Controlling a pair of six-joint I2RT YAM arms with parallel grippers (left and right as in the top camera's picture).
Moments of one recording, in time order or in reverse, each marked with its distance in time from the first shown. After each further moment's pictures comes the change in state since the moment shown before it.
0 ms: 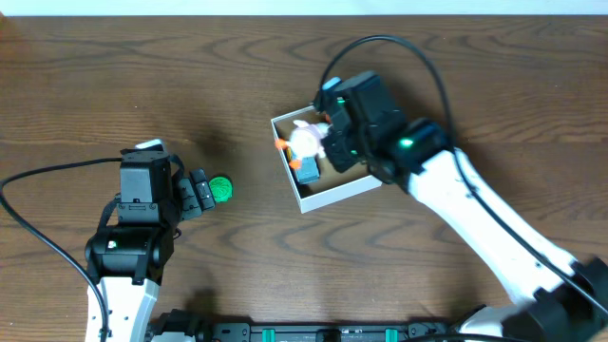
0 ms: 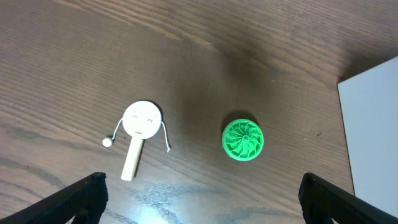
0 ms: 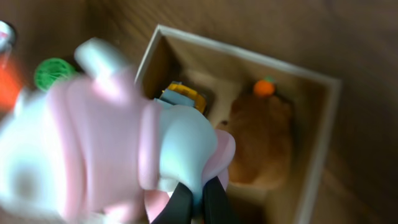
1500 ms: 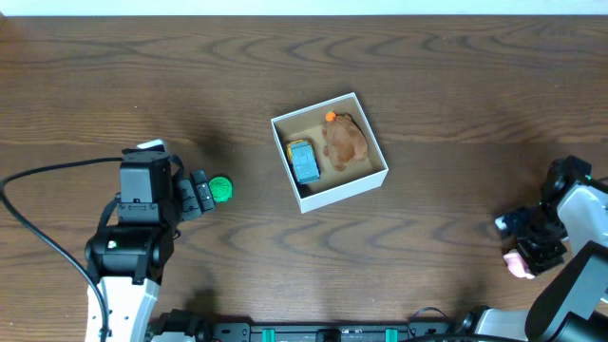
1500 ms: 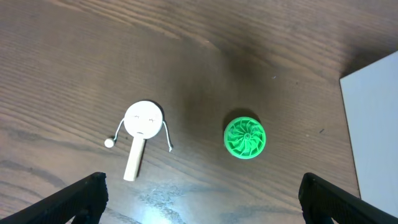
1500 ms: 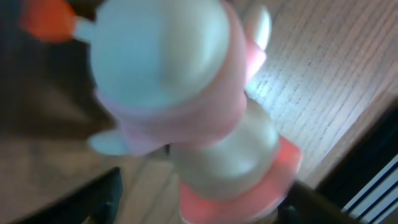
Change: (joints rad) left arm 0.000 0.004 0.000 -0.004 0.000 0.026; right arm -1.123 -0.051 -0.552 -0.262 0.198 0.658
